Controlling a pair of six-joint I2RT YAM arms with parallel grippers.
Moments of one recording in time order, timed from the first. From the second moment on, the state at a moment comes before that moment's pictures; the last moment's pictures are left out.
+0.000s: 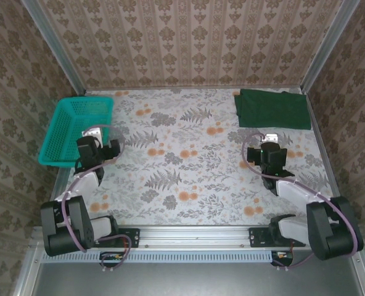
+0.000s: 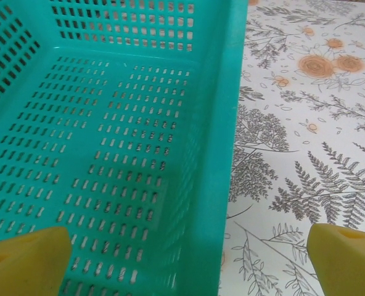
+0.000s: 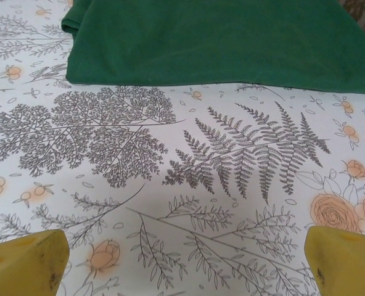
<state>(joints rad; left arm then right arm) 0.12 1.23 0.49 0.21 0.04 0.01 0.14 1.21 0.39 0.23 0.39 0.07</state>
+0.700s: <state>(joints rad) 0.06 1.45 0.44 0.65 0.06 0.01 0.05 1.49 0.46 0.58 0.27 0.05</state>
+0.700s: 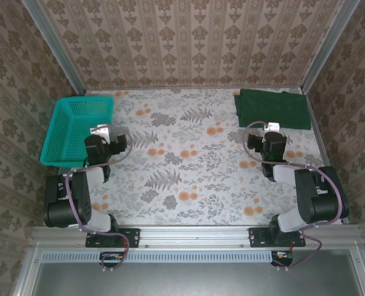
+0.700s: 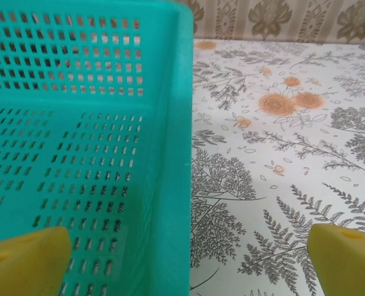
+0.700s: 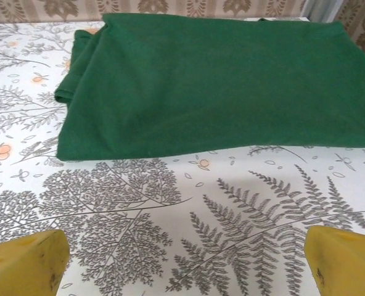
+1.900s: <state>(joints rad) -0.02 1.54 0.41 0.82 -0.03 0.07 0.03 1.53 0.38 0.81 0.17 0.04</state>
